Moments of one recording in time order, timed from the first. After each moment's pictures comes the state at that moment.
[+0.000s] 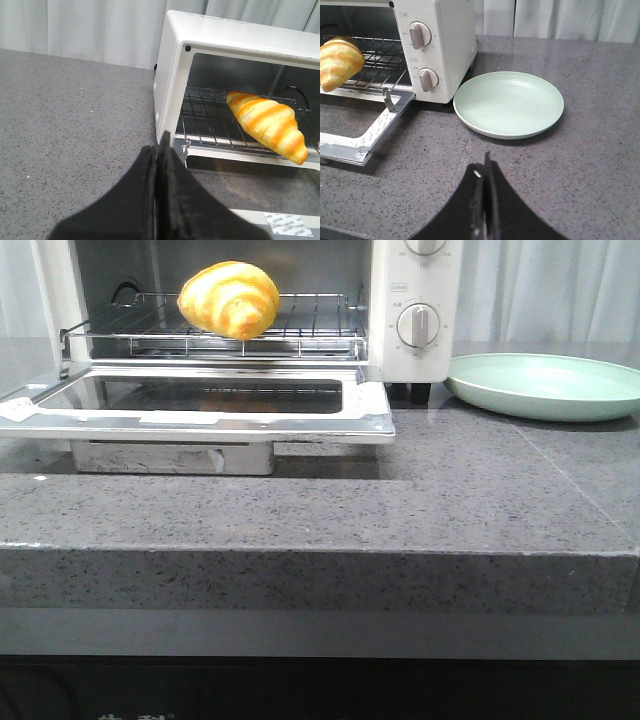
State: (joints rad) left arm -0.12 0.51 -0.52 -0.05 0.24 -0.07; right arm 0.16 0.33 -0.58 0.05 0.56 0.04
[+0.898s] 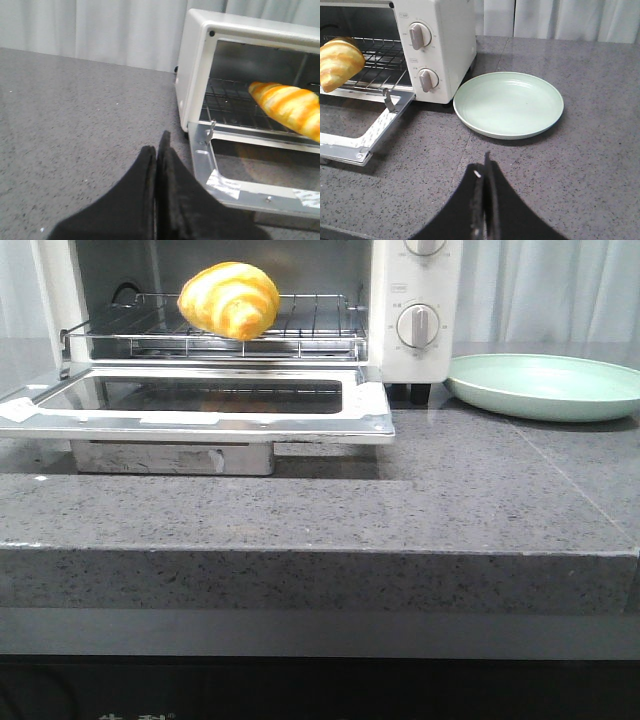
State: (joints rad) left arm -0.04 0.23 -0.30 -0.03 0.23 -0.07; right arm 0.16 0.33 -0.58 0.05 0.56 0.04
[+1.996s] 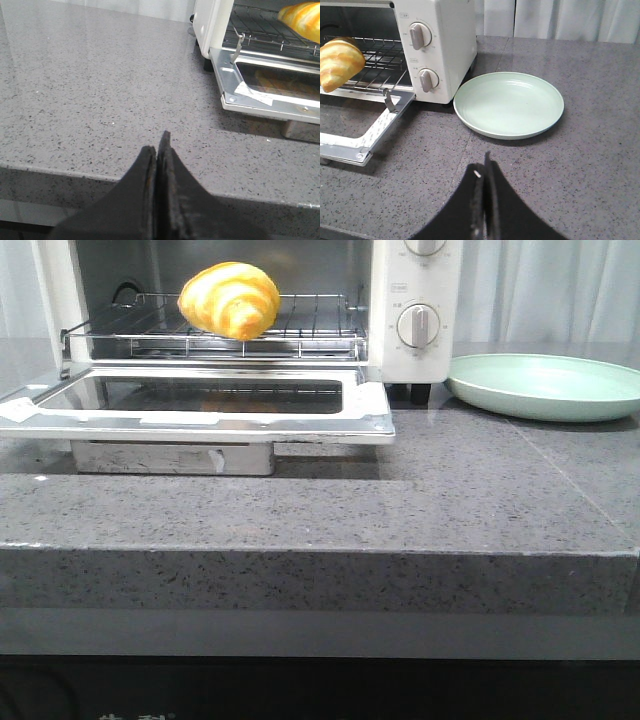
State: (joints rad) left arm -0.03 0.00 0.00 -0.03 0.24 -0.07; right arm 0.16 0.33 -0.58 0.05 0.56 0.04
